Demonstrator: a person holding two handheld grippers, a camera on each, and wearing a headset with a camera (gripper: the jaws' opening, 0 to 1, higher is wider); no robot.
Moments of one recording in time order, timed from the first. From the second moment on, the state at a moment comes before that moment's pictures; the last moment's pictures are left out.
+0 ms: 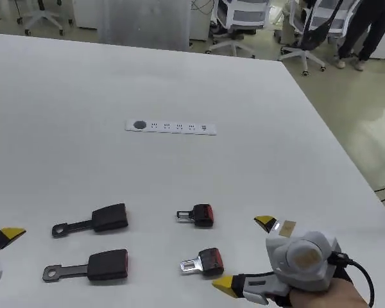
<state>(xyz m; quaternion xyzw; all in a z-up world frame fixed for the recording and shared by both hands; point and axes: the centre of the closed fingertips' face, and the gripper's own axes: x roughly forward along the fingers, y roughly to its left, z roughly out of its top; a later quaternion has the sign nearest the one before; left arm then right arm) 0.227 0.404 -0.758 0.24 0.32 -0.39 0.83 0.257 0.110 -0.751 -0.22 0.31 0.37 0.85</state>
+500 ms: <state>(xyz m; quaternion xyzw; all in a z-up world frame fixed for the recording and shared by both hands) 0.225 0.394 -0.759 0.24 0.31 -0.41 0.82 0.249 0.112 -0.755 -0.23 0.31 0.38 0.84</state>
